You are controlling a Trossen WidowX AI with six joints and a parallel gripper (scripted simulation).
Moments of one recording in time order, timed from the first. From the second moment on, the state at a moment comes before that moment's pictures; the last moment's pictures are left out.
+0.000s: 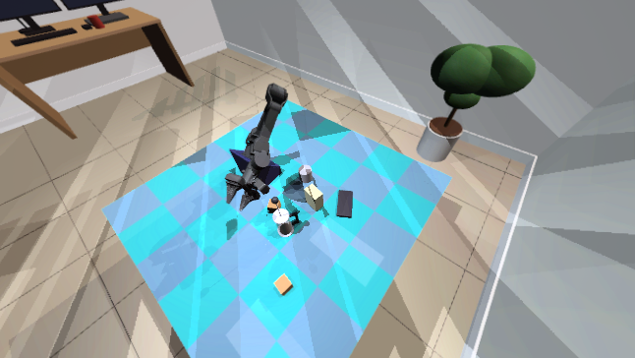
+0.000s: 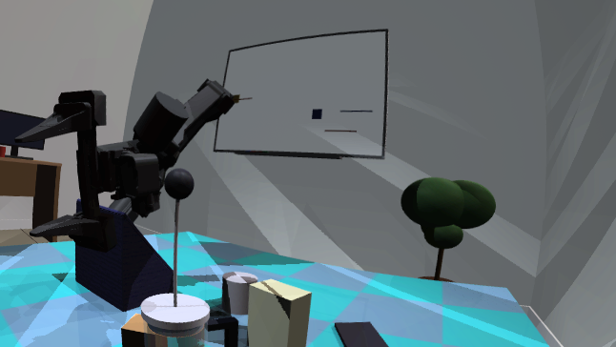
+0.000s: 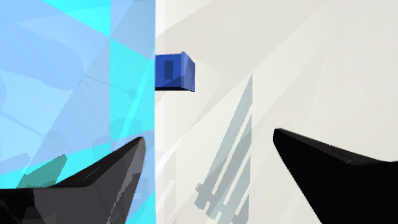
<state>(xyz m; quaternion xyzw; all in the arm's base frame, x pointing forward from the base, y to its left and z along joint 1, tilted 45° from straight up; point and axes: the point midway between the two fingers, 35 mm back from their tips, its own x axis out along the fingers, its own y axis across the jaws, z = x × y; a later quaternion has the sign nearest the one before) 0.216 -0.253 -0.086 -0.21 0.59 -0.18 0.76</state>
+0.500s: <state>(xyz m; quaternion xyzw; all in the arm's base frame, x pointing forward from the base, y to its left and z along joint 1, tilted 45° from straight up) 0.281 -0.272 0.027 0.32 0.33 -0.15 0.88</state>
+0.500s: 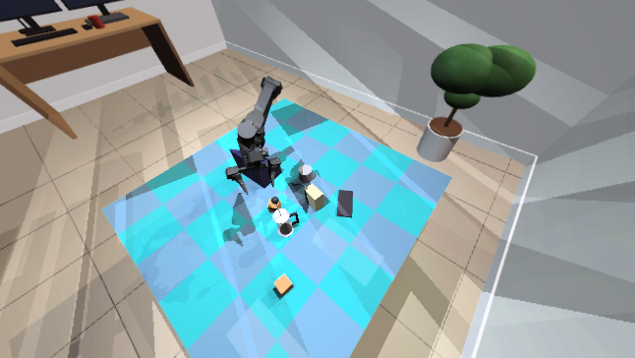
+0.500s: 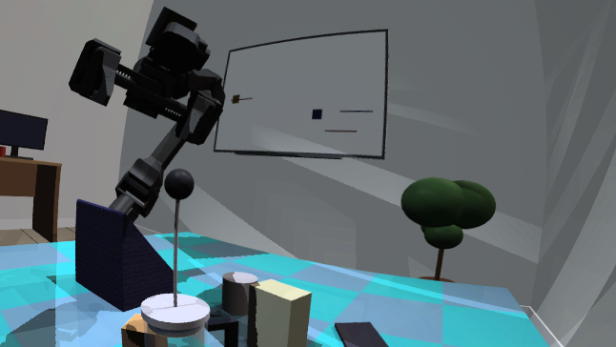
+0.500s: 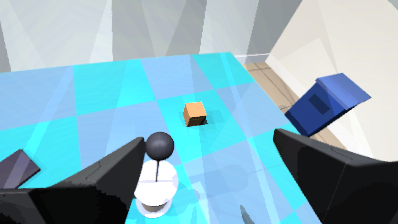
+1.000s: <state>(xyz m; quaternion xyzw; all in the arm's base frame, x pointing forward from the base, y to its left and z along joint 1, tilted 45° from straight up) 0.290 -0.229 0.020 0.42 0.28 -0.12 0.86</state>
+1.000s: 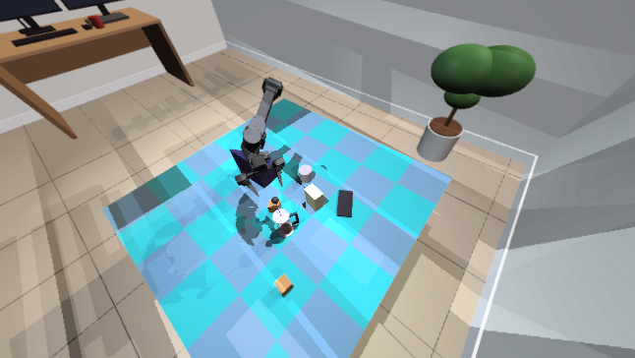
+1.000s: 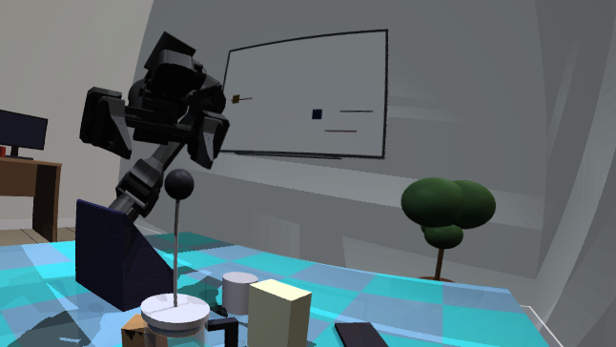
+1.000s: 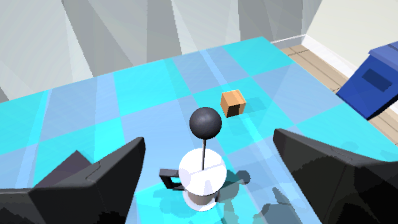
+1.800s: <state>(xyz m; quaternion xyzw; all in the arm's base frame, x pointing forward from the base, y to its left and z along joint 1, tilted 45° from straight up) 0.319 -0.226 0.000 0.42 0.28 -0.12 0.86</state>
